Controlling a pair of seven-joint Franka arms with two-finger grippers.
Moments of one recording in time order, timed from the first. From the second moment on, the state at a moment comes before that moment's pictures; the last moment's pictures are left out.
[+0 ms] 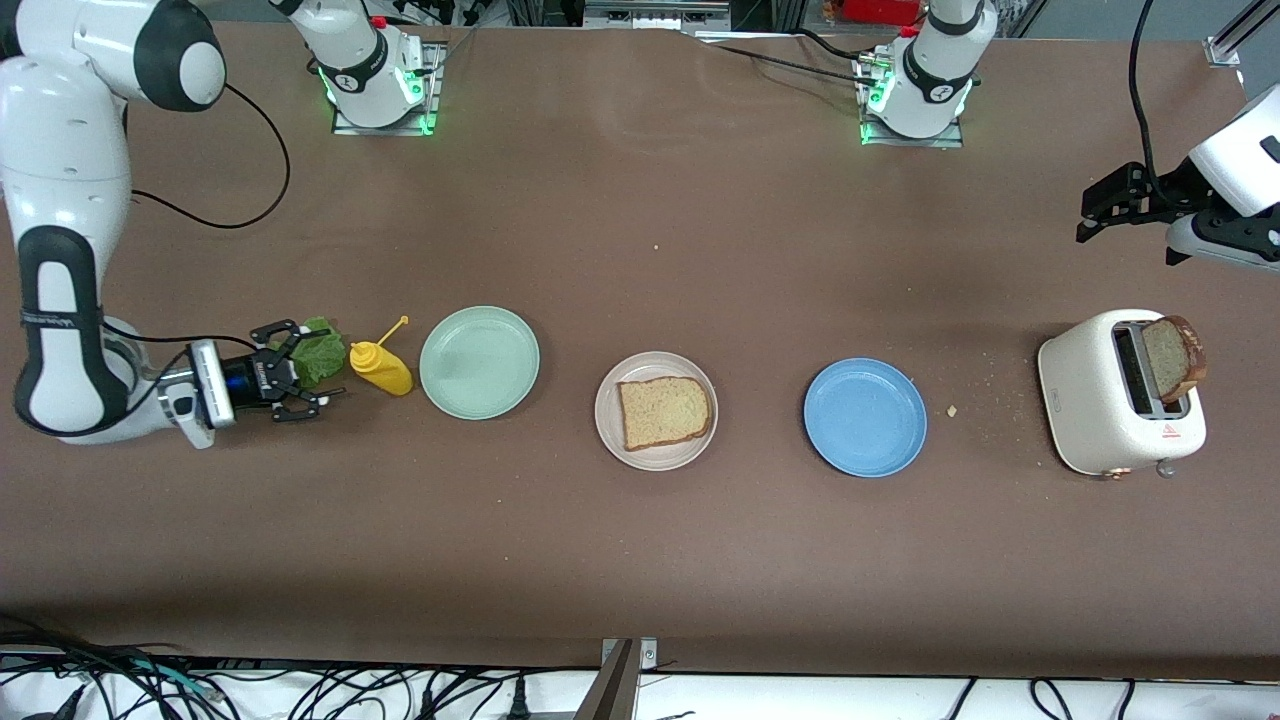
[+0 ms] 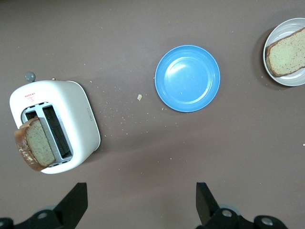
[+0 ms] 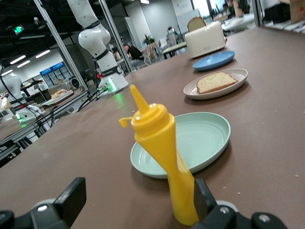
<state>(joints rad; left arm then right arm) 0.00 -0.01 -0.01 -1.60 -0.02 1.55 0.24 -0.21 0.94 -0.14 -1.36 0.97 1.25 -2.12</state>
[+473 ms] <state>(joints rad) 0.00 -0.01 -0.01 -1.60 -0.02 1.55 0.24 -0.21 0.77 -0.15 -1.35 0.76 1.28 -1.75</state>
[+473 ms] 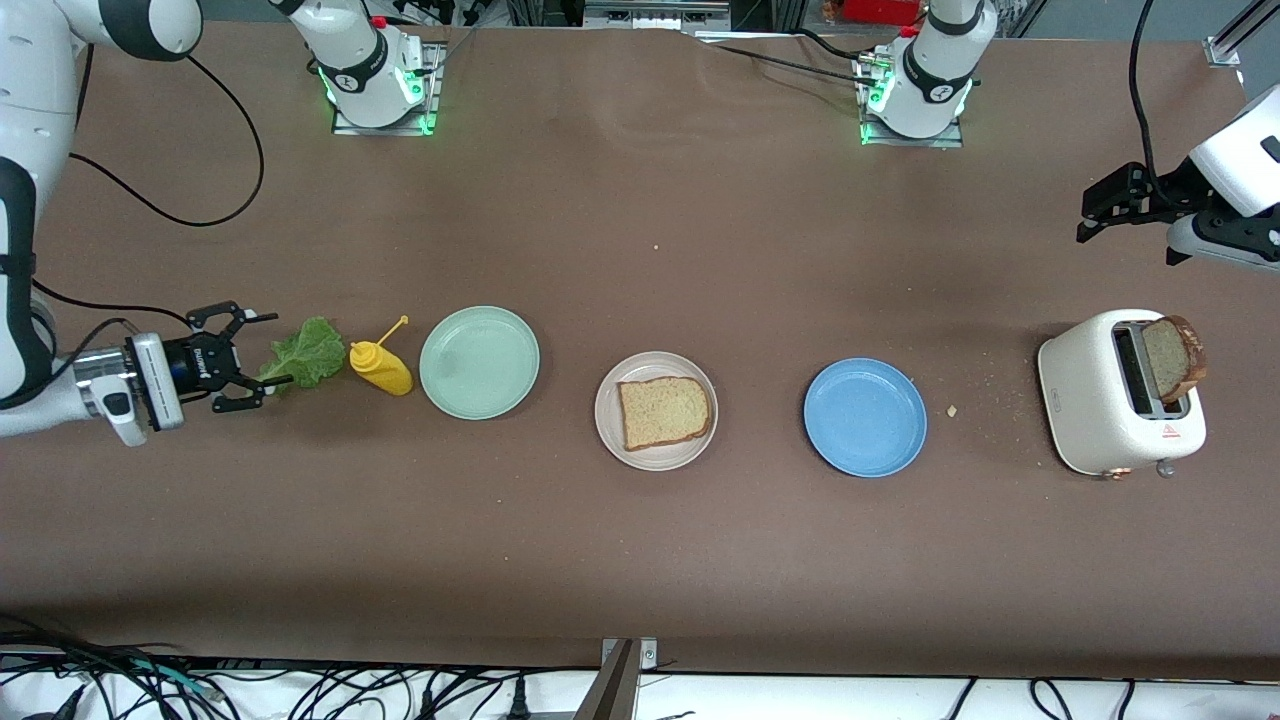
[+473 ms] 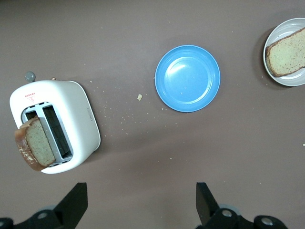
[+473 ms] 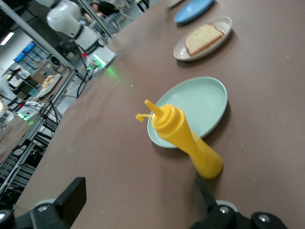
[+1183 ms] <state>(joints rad) 0.00 -0.01 -0.01 -1.60 -0.02 1.55 0.24 -0.19 0.57 -0.16 -1.35 0.38 1.48 -1.25</state>
